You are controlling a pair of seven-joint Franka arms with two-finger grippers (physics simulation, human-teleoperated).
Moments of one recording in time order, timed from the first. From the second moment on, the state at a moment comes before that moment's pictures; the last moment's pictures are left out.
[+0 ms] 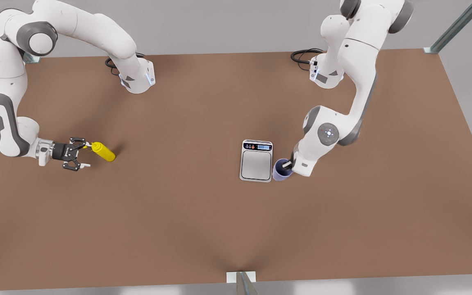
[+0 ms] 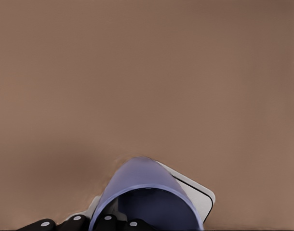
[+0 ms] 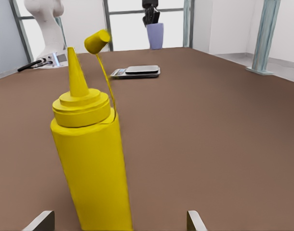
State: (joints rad) left arm -0.26 0.40 -0.23 -1.86 -0.14 2.34 -0.82; right arm -0.81 0.64 0.15 -1.96 0.76 1.70 -2.59
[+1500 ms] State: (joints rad) left arm -0.27 0.49 -0.33 -1.81 -0.22 2.31 -0.83; right arm -0.81 0.62 0.24 -2.08 0.79 1.76 -2.63
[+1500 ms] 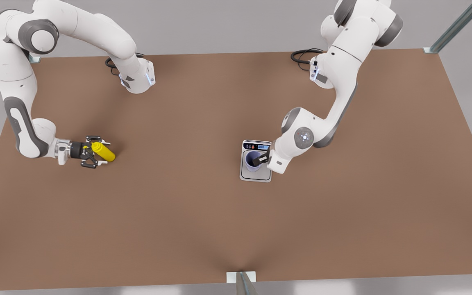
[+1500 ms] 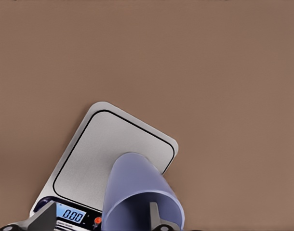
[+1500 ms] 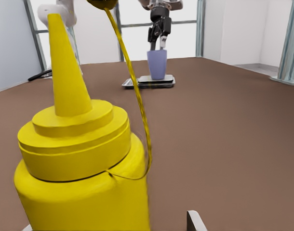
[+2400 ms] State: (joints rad) left arm -0.11 0.21 0.12 -1.36 0.00 1.45 -0.04; right arm -0.62 0.43 0.30 -2.06 0.79 1.84 -2.42
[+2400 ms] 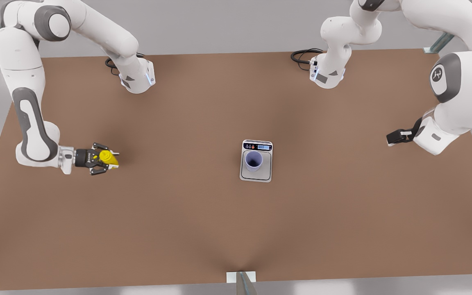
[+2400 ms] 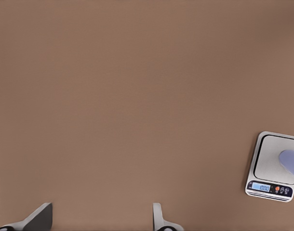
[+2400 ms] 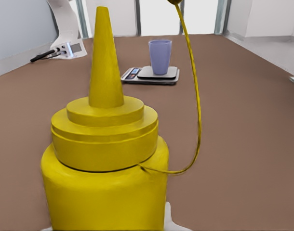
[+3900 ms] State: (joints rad) left arm -0.11 0.23 0.12 -1.36 0.03 1.44 -0.05; right arm 0.62 0.64 0.15 -1.28 -0.14 1.87 -0.71
